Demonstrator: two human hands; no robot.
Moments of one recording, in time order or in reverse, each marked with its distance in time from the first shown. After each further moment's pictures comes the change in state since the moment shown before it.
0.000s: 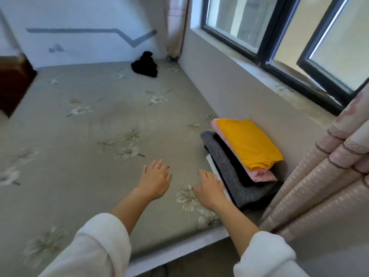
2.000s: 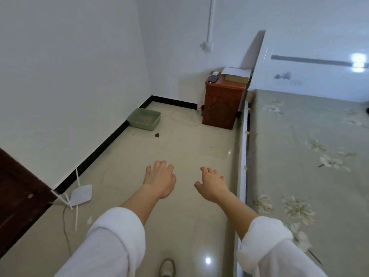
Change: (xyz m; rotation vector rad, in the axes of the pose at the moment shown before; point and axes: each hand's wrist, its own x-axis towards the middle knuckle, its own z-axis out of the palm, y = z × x) left_hand -0.257 -1.170 -0.409 0.188 0.160 -0.594; right_hand 0.105 -1.210 0.471 -0.258 -0.211 -0.614
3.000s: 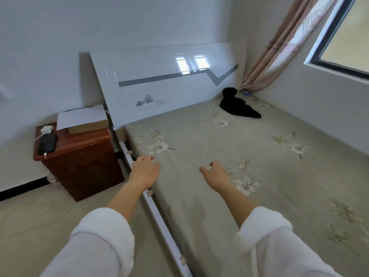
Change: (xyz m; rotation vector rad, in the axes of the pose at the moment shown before) left_hand 0.679 0.387 -0.140 -0.454 -0.144 0.547; right_hand 0.403 0.416 -0.297 0.751 0.558 0.983
